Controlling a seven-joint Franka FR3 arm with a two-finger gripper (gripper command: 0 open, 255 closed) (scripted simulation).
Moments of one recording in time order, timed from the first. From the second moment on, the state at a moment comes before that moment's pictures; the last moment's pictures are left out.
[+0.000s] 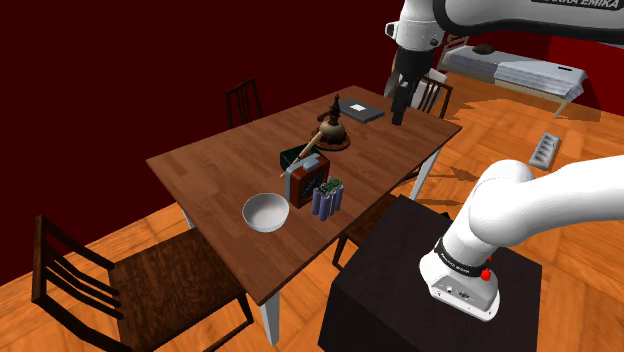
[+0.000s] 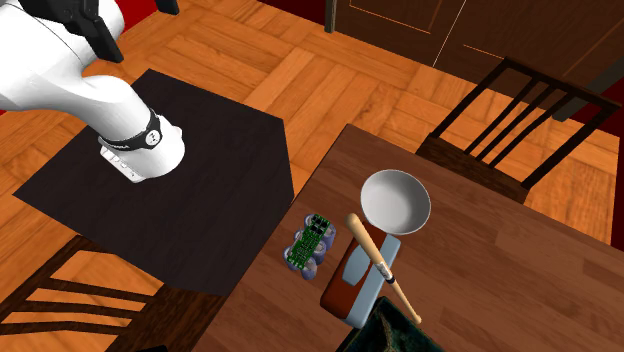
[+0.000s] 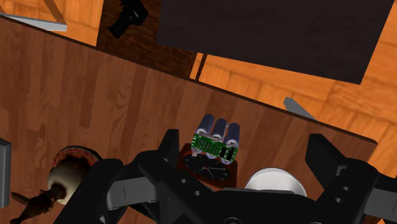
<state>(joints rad) 0.01 -0.83 0.04 -2.37 -0.10 1.49 -0.14</state>
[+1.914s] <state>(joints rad) 0.05 0.02 0.31 -2.26 -0.17 2.20 0.32</state>
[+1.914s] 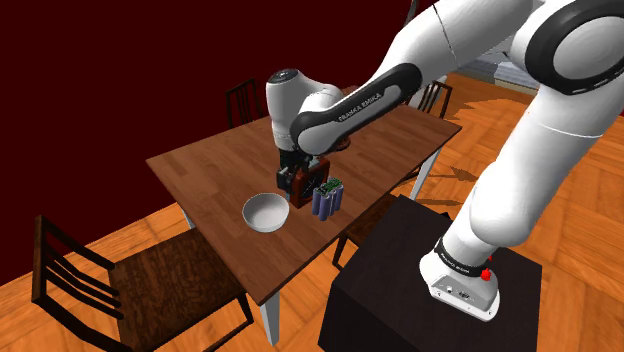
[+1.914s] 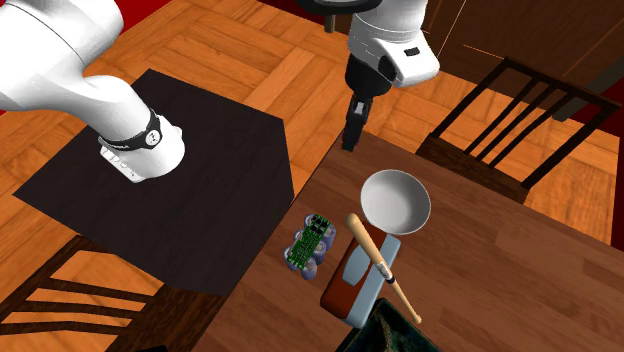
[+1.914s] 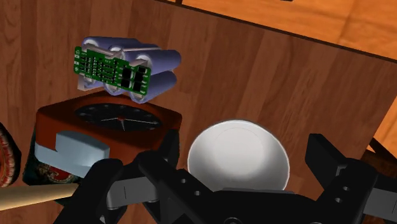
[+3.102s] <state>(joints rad) 0.22 0.75 0.25 -1.62 -0.39 2.24 0.56</state>
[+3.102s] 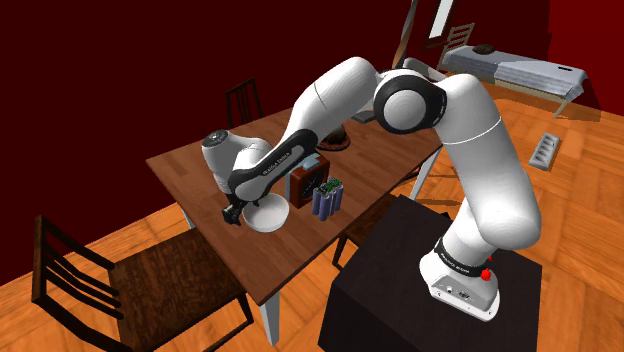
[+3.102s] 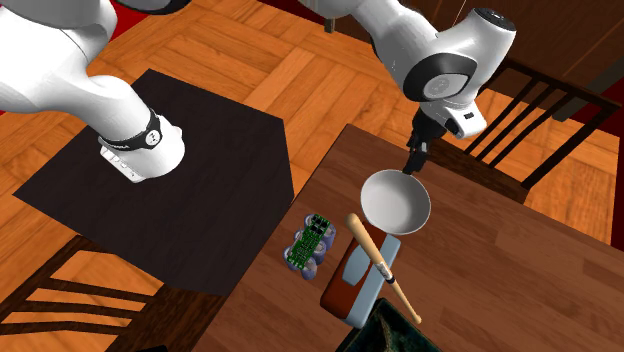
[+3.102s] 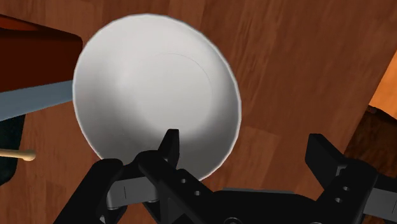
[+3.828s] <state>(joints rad) 0.23 0.86 0.22 -1.58 -0.42 2.30 0.57</state>
